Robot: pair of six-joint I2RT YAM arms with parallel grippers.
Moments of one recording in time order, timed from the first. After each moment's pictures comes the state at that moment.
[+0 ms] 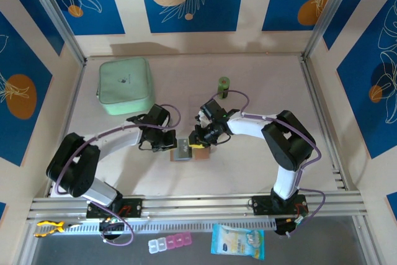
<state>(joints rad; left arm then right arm) -0.59 1.51 0.82 -0.51 0.34 -0.68 0.69 1.80 1.01 -0.34 -0.60 0.75</state>
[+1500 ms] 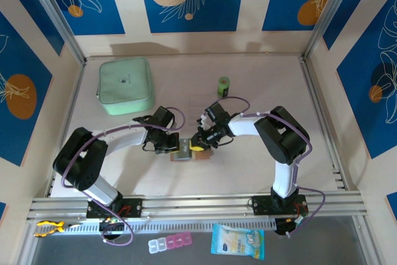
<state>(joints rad) -0.61 1.58 0.83 -0.49 0.34 -0.68 0.63 1.88 0.93 -0.16 -0.78 0.78</state>
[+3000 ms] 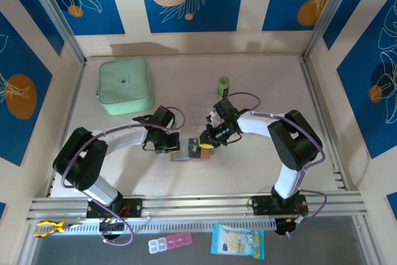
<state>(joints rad) -0.62 1.57 0.84 -0.51 0.34 -0.68 0.58 1.77 0.93 -0.36 -0.70 0.69</state>
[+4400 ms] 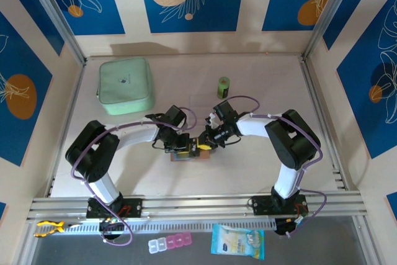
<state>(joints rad) -0.70 1.69 0.94 -0.51 0.36 -0.68 0.58 1.78 0.89 -0.25 -0.75 0.77</state>
